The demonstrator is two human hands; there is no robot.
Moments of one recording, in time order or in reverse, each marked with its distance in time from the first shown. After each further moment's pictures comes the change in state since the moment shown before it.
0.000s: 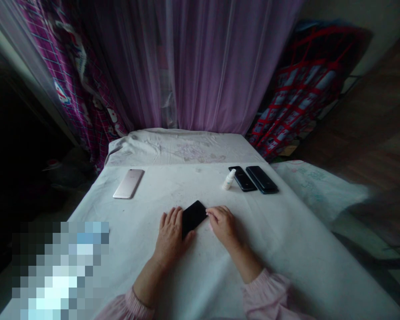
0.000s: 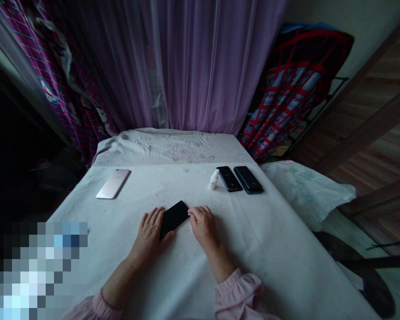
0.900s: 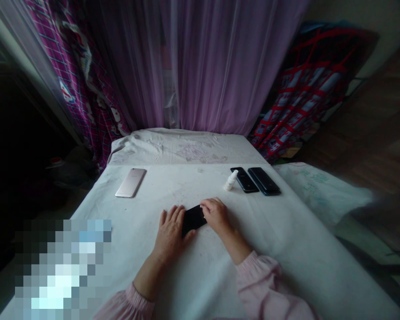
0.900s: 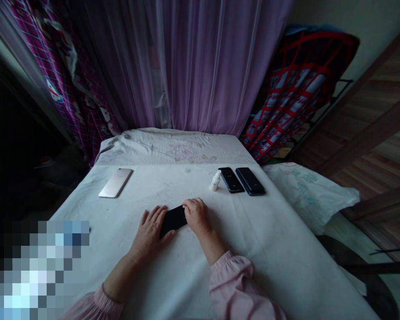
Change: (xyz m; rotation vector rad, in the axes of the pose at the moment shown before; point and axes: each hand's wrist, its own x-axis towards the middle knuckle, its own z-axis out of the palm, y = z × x) left_hand 0.007 0.002 -0.014 -0.029 -0.060 -0.016; right_hand 0.035 -0.006 0.020 -0.076 -0.089 0.008
